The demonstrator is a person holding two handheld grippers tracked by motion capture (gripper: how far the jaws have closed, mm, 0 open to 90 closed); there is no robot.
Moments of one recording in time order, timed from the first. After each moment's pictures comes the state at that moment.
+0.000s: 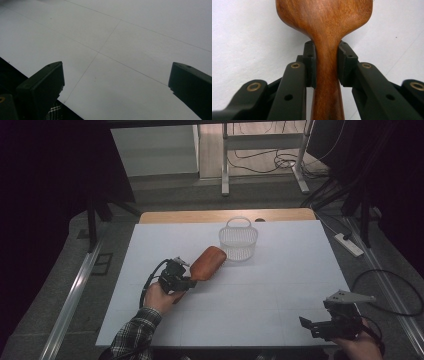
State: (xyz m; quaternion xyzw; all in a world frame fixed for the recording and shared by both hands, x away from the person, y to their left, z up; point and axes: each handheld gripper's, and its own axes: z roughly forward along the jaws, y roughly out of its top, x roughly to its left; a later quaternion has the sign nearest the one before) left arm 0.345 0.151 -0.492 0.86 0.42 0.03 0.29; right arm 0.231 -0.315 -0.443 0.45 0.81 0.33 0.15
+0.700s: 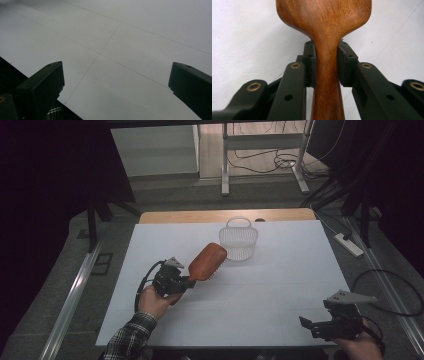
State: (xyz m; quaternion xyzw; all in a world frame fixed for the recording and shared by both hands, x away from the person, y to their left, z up) left arm 0.322 0.158 -0.473 0.85 0.40 0.05 0.34; right arm 0.230 -0.315 -0.442 0.45 0.81 0.34 0.15
